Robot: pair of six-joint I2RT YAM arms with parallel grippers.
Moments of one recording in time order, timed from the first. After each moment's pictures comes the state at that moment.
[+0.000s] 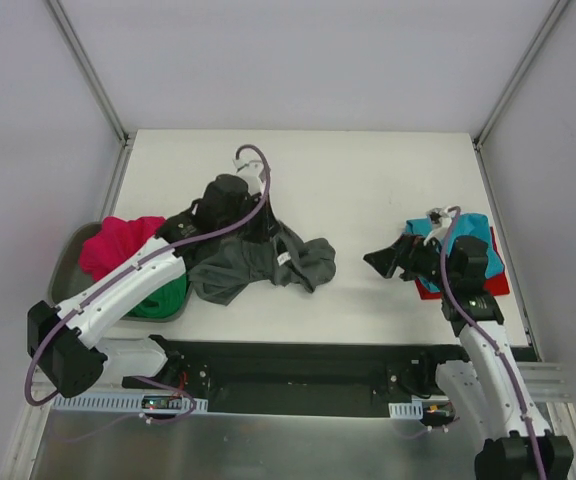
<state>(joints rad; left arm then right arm) -0.70 1.22 1.20 -0.46 0.07 -0.50 0.03 0.62 0.47 -0.21 -0.65 0.46</state>
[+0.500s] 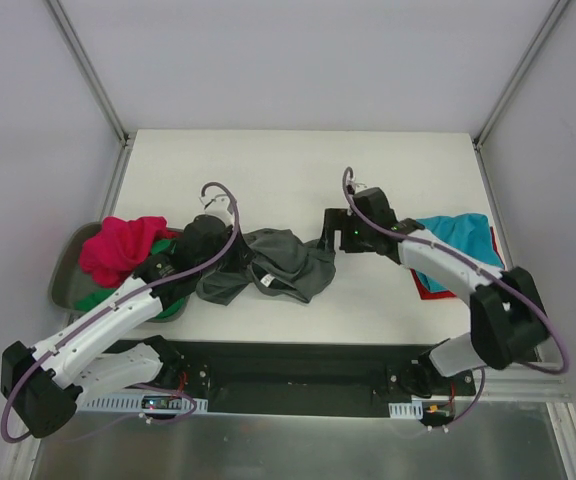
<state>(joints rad) -0.70 0.97 0.79 -0.44 -0.08 -0.63 0.53 1.38 0.89 -0.31 -0.16 0.43</state>
